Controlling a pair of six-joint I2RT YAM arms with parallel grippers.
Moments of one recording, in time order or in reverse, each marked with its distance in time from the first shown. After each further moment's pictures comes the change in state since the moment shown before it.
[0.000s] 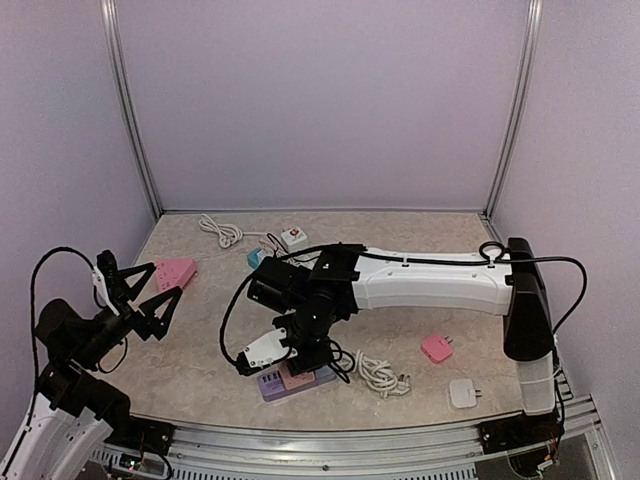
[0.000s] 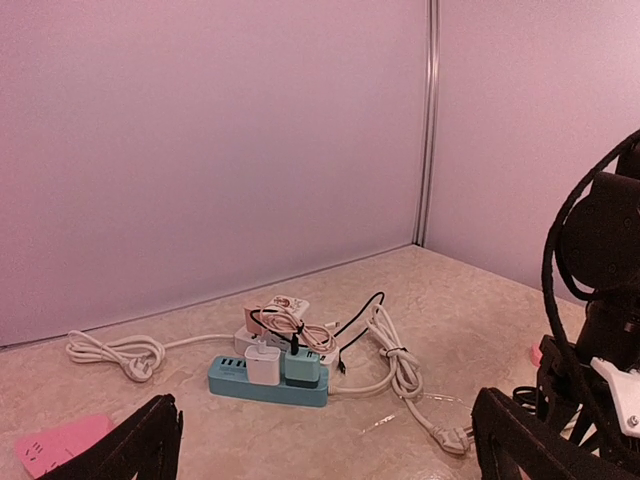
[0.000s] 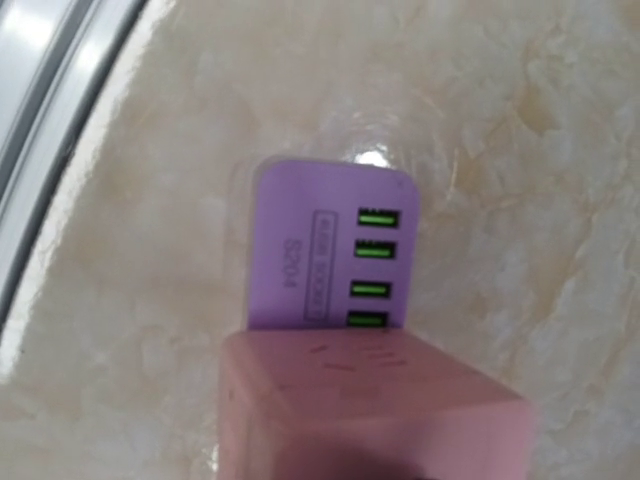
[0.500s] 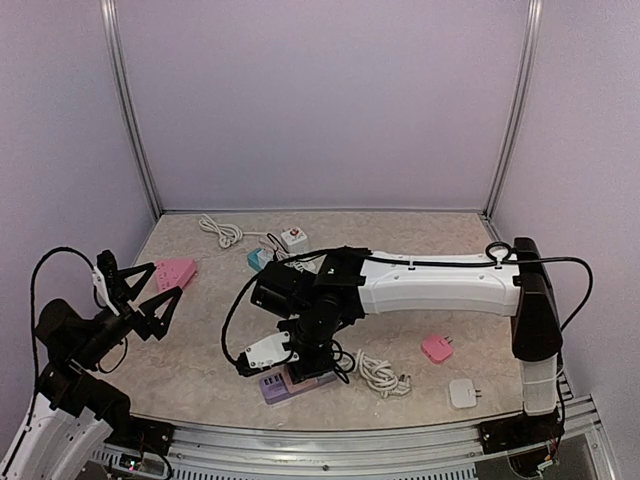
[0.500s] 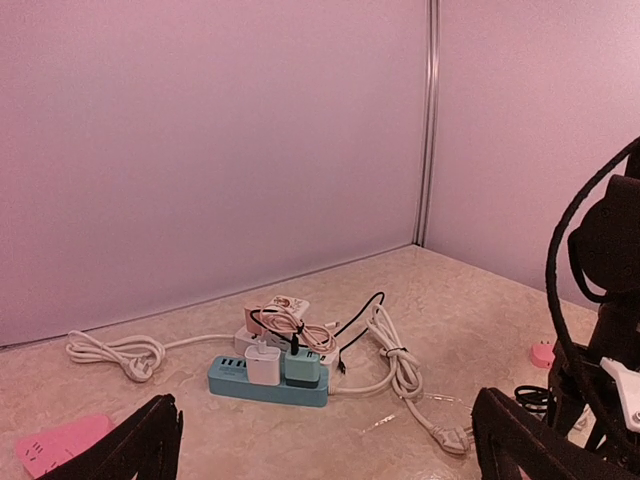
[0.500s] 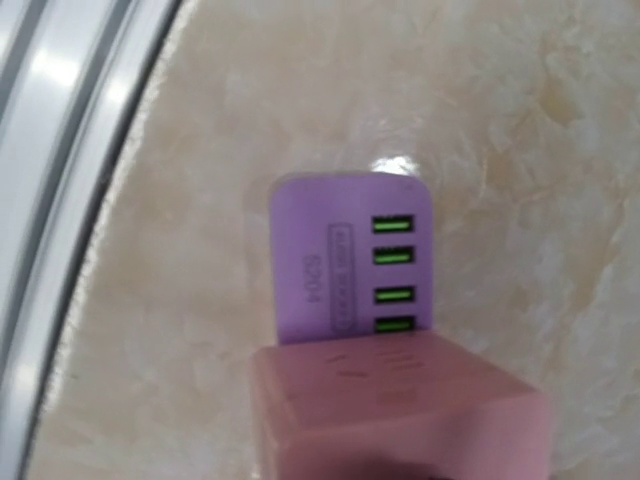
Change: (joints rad) left arm 0.000 0.001 0.000 0.000 0.000 0.000; right arm 0.015 -0.044 -0.072 0.036 -0.026 0.106
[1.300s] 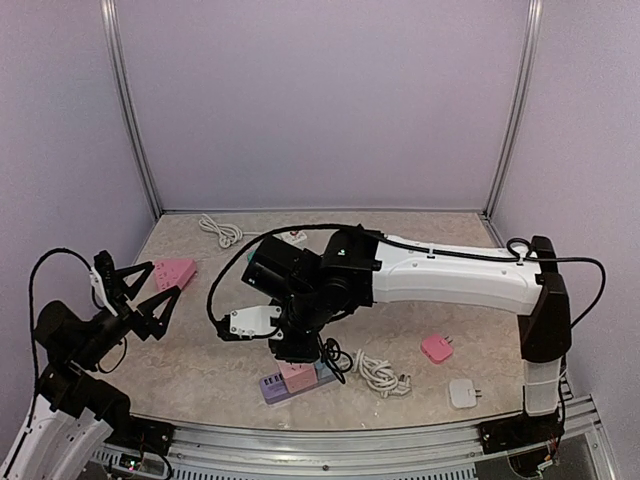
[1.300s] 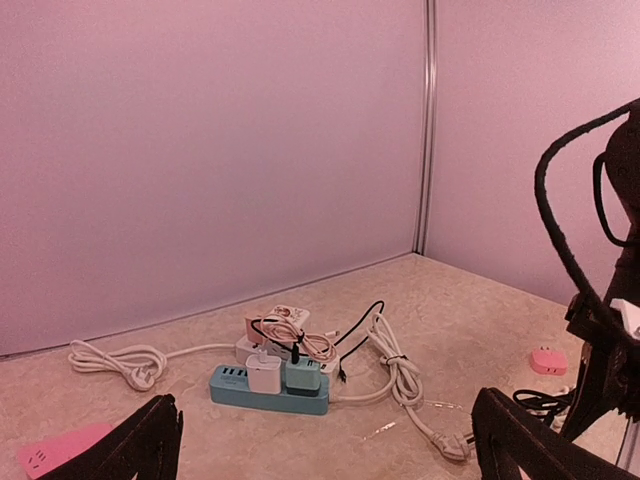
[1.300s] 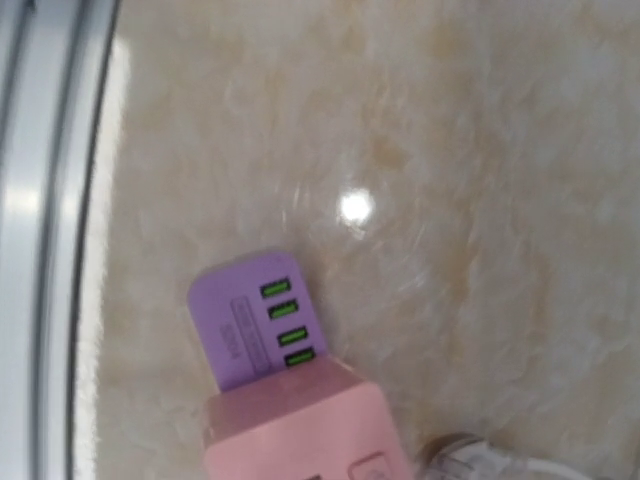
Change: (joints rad) left arm 0.000 -0.018 -0.004 0.011 0.000 0.000; right arm 0.025 -0.038 0.128 0.014 0.087 0.286
